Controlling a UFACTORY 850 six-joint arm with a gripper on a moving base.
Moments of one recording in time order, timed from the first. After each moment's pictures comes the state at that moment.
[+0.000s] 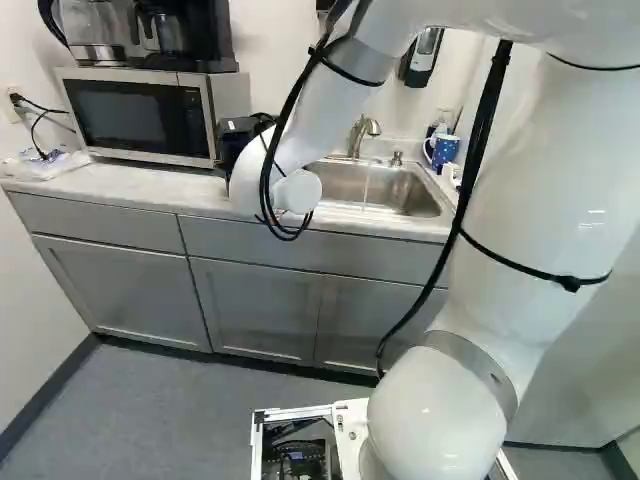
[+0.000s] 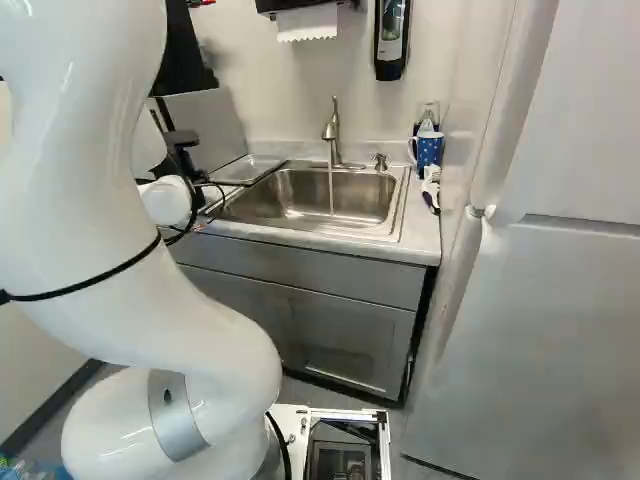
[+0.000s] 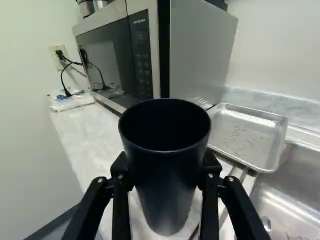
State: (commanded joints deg) arm 31.4 -3.6 -36.7 1.0 48.5 0.0
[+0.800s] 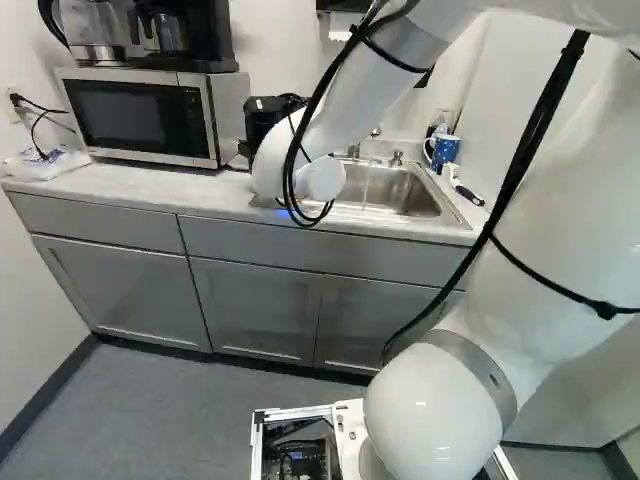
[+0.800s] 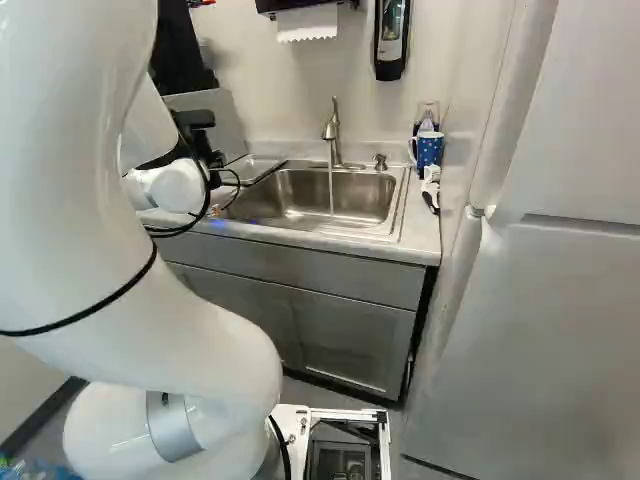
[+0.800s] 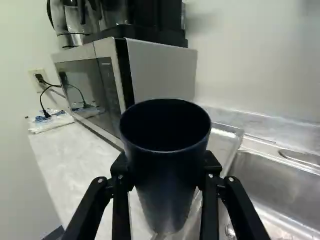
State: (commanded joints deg) arm 24.6 2.7 -35.4 1.0 47.8 0.0
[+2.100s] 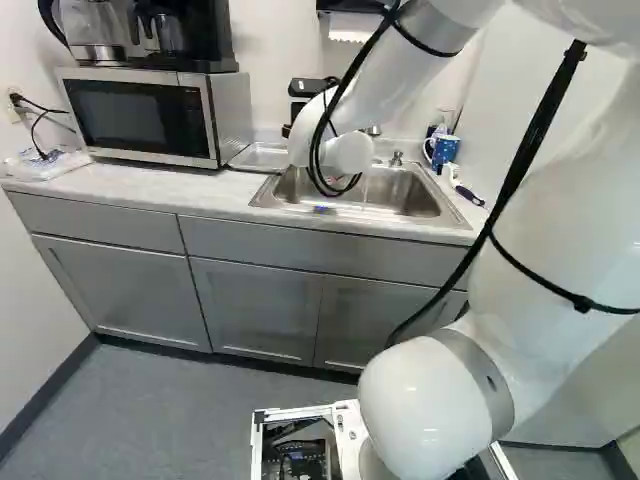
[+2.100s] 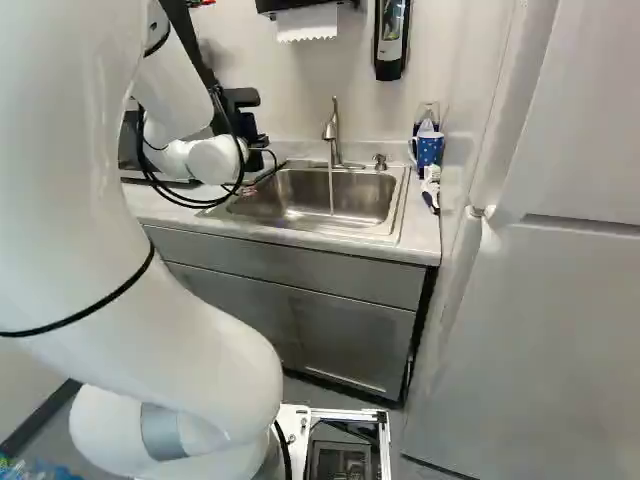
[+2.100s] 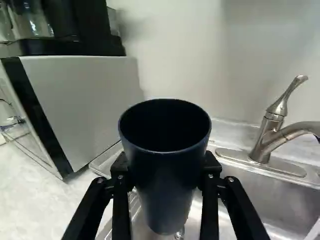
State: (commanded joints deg) arm 12.0 2.0 -41.1 1.0 41.4 0.0
